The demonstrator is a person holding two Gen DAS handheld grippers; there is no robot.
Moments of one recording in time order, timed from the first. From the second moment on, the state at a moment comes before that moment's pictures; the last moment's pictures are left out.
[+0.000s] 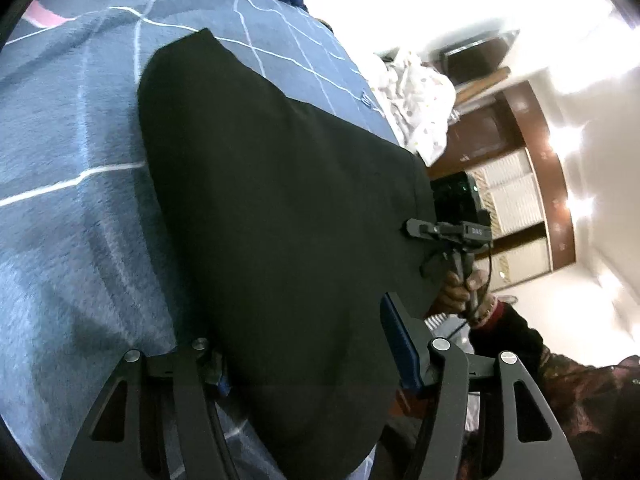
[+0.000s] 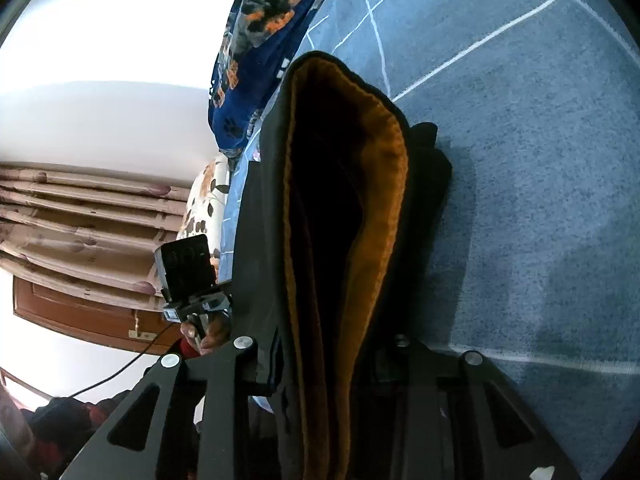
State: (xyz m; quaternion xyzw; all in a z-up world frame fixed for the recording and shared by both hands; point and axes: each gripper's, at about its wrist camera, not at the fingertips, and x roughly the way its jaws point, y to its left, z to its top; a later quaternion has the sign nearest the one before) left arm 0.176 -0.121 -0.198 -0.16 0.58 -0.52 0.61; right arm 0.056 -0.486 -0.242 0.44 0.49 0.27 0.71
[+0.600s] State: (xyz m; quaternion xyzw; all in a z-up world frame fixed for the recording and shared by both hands) left arm 0.148 -0.154 -0.169 -0.11 0.53 -0.43 0.72; right arm 0.054 -0.465 -0.215 0.42 0.46 0.24 0.74
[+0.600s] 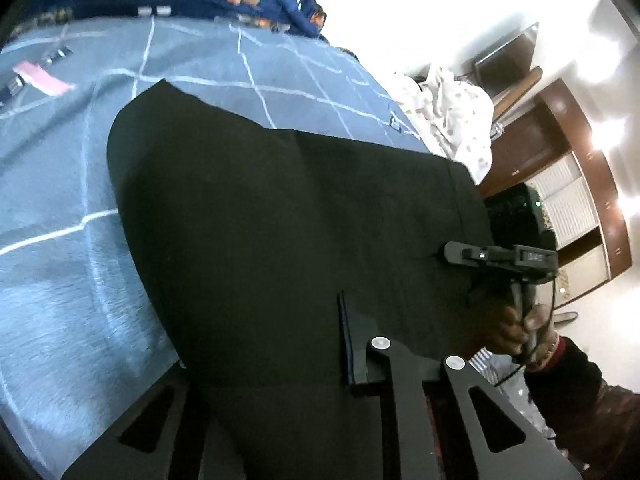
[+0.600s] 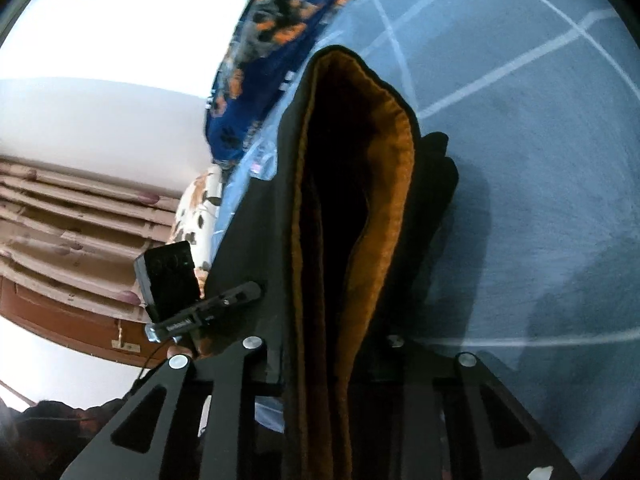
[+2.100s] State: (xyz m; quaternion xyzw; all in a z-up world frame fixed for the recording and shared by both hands) left arm 0.103 0.042 -0.070 -0.05 0.40 -0.22 0.89; right arm 0.114 -0.251 -0.146 0.38 0.42 0.37 0.74
